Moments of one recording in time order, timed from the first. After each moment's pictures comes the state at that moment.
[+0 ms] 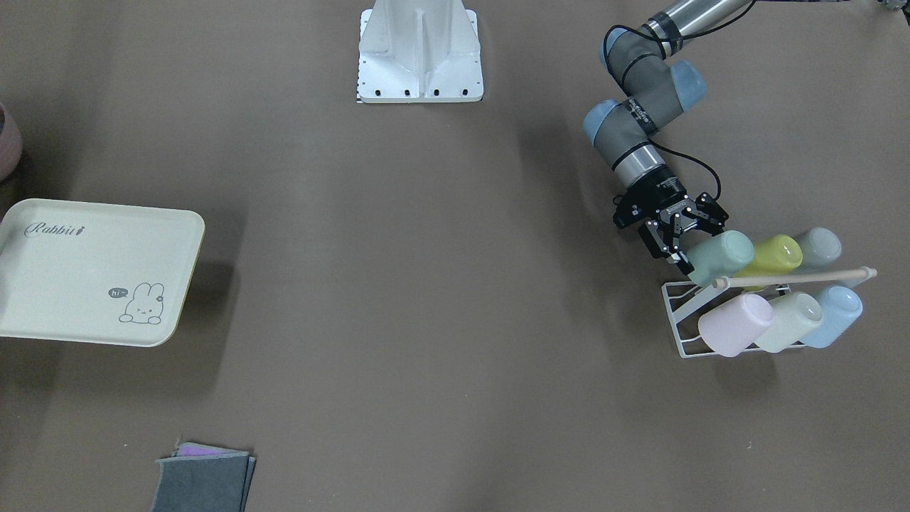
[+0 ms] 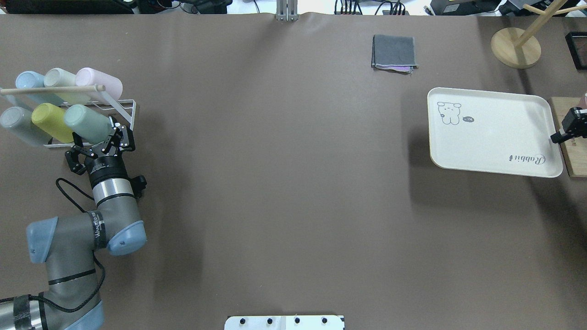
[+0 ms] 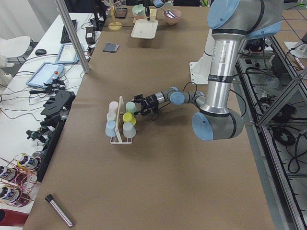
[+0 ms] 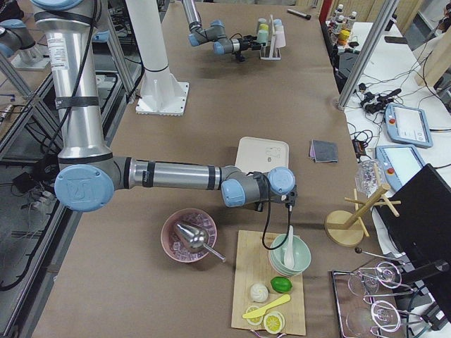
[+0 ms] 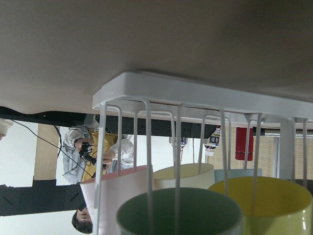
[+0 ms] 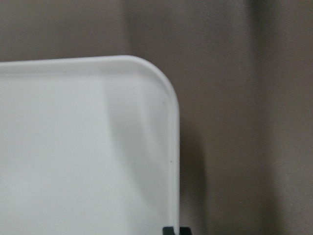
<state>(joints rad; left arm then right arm) -0.36 -1.75 -1.63 -1.46 -0.35 0.90 1.34 -1.47 1.42 -1.30 2.69 0.40</state>
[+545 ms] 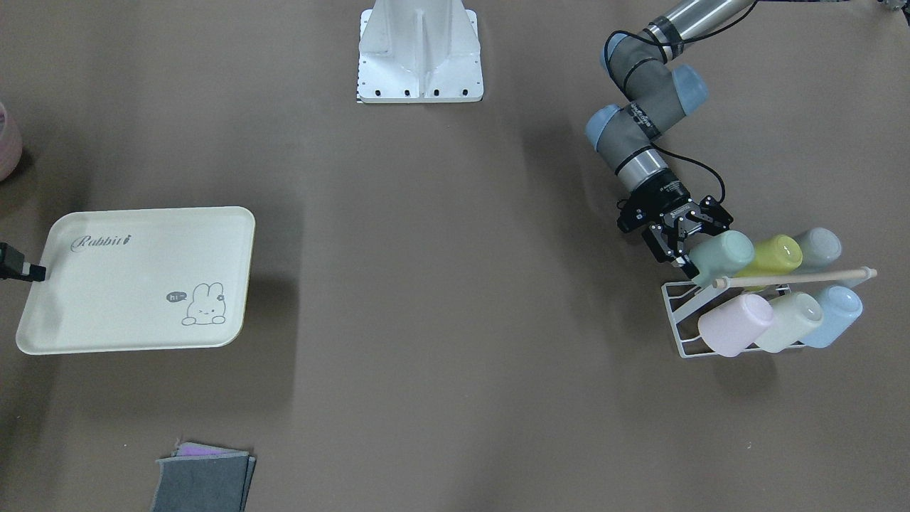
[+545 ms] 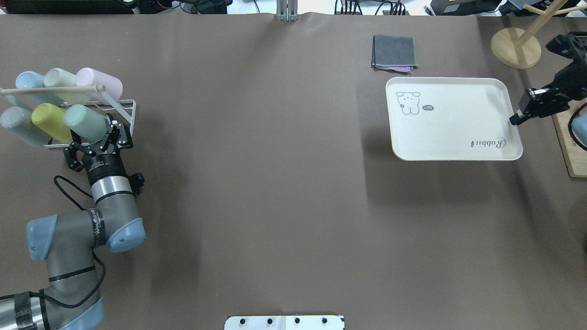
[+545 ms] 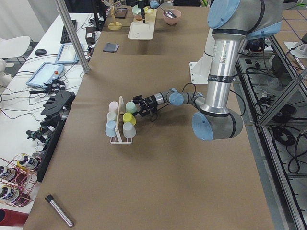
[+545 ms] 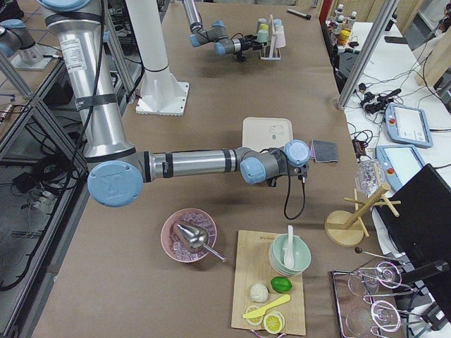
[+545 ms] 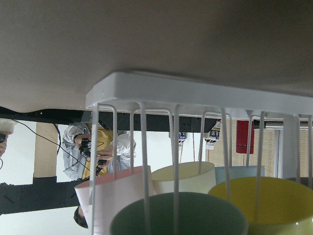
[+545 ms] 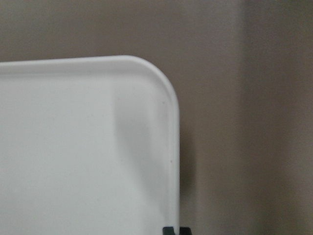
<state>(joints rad) -0.38 -1.75 -1.62 -1.46 -0.35 0.91 1.23 -1.33 1.43 -1.31 2.67 0.47</state>
